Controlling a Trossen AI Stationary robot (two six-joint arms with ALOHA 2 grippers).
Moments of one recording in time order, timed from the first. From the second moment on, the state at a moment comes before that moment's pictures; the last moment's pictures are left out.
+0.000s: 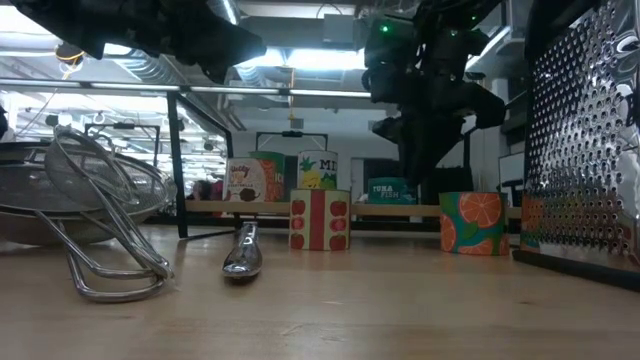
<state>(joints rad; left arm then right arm) 0.01 1.04 0.46 0.48 0.05 0.03 -0.13 1.69 1.17 -0.74 -0.12 -0.51</state>
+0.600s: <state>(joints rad) -0.07 1.03 0.46 0.49 0.01 -0.22 -0.06 1.67 1.50 -1.07 -0.13 -0.50</state>
